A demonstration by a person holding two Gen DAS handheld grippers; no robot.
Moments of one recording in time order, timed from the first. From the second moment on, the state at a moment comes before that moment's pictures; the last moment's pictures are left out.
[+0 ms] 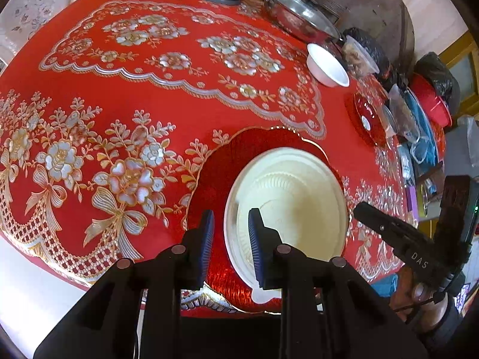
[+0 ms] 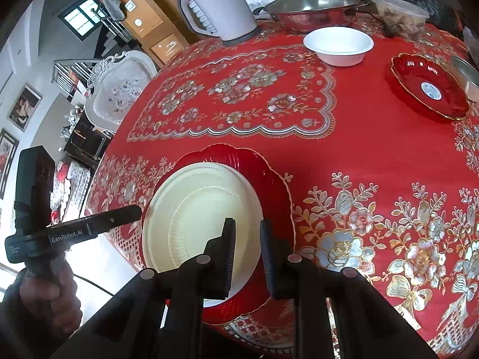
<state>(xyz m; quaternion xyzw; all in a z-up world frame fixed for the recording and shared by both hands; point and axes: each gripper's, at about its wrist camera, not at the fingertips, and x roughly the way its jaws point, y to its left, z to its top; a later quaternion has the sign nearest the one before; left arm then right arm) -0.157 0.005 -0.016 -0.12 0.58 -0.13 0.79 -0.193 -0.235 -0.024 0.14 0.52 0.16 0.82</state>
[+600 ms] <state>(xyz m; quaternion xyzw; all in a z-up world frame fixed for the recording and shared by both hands) -0.157 0.068 -0.021 -0.13 0.56 0.04 0.81 -0.195 -0.269 -0.014 0.18 0.51 0.10 0.84</state>
